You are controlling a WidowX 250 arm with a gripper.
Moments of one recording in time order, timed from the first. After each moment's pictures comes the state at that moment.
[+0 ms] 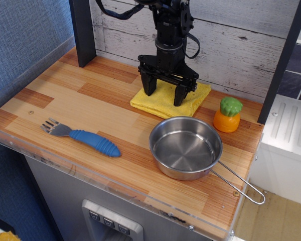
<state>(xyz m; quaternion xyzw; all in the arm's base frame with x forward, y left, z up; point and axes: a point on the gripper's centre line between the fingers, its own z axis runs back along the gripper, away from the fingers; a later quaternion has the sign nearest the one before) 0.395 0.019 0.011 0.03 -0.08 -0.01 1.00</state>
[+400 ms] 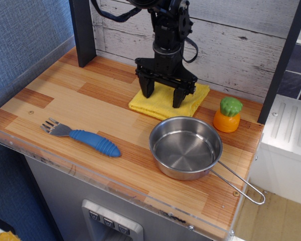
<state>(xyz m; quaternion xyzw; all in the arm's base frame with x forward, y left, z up) 0.376 0.021 0.010 0.04 -0.06 0.02 1.00</state>
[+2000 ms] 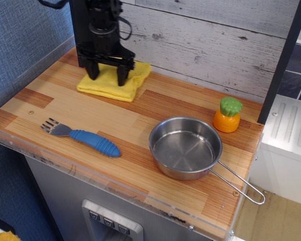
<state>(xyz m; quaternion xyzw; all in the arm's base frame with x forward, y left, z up) 0.379 0.153 0.012 0.07 -0.07 0.12 0.99</state>
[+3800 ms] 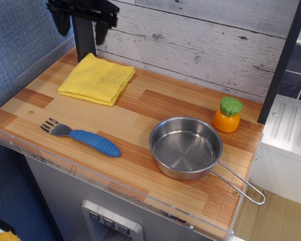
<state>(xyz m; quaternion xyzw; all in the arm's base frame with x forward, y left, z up) 0.351 0.147 0.125 0.15 -0.16 0.16 0.96</state>
